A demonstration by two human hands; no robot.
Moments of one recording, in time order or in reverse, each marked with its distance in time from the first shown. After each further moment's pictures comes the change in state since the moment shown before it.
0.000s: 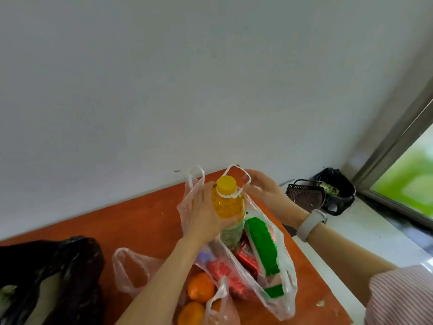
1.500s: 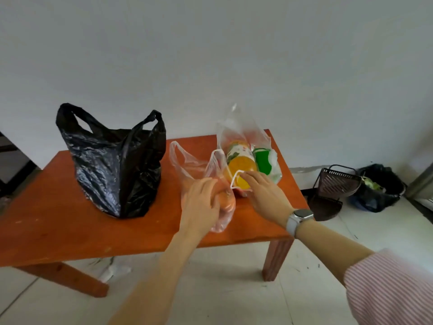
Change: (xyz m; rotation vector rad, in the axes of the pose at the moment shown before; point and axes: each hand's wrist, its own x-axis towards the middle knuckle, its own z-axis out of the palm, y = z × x) left_hand -0.320 0.093 0.003 0.287 0.324 -0.119; right_hand -0.260 0.049 0.006 -0.895 -0.169 -0.584
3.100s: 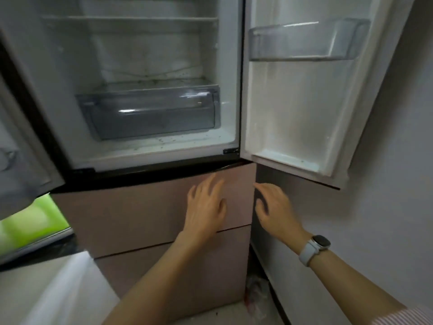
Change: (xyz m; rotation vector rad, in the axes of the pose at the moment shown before) left_hand -0.770 0.883 0.089 -0.645 -0.584 1.636; right_hand -1.147 -0.088 -0.442 -0.650 0.896 1.527
